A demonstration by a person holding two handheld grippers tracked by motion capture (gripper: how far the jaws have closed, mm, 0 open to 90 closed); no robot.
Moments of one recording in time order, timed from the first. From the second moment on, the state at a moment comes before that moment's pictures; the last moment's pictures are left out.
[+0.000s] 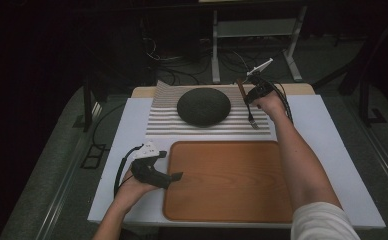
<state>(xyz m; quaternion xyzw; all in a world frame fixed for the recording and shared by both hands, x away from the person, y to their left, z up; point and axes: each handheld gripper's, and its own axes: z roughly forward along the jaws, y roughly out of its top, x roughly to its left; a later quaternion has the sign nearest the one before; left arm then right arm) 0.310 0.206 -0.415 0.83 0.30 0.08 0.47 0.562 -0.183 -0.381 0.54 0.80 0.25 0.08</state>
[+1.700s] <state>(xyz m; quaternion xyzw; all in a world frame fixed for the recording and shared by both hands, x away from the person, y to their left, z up) 0.318 0.187 -0.401 0.82 0.30 0.09 0.48 0.398 -0.217 -0.323 0.36 0.81 0.46 0.09</state>
